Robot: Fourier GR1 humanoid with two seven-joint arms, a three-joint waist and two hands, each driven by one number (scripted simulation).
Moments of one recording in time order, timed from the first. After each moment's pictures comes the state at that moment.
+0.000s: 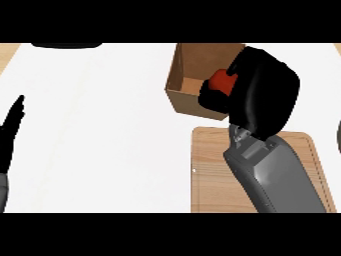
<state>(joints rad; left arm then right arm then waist) -0.12 0.37 0.16 -1.35 -0.23 0.09 0.07 -0.68 -0.01 0.28 -1.67 1.40 0.09 1.11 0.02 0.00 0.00</state>
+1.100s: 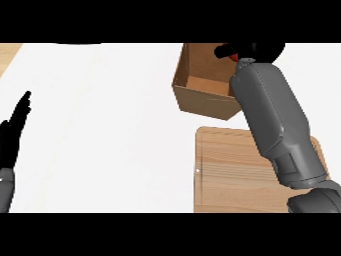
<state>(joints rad) -0.15 0.35 0.15 -1.33 -0.25 0.09 0.06 -1.09 -0.05 -0.24 -0.69 1.21 -0.46 0.93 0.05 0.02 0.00</state>
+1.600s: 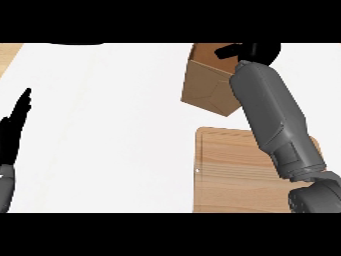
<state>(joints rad) -0.17 0.35 0.16 -1.33 -0.25 0.08 0.07 -1.15 -0.06 -0.35 -0.49 1.11 -0.71 0.75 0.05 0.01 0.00</state>
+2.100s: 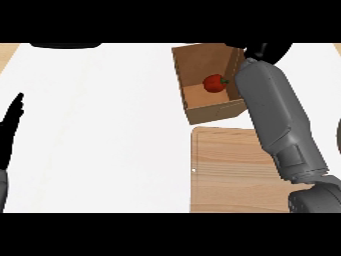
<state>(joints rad) -0.15 0.36 0.19 -1.31 -0.24 0.07 0.05 -1.12 -0.06 -0.38 -0.57 1.06 -0.94 0.59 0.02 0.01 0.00</state>
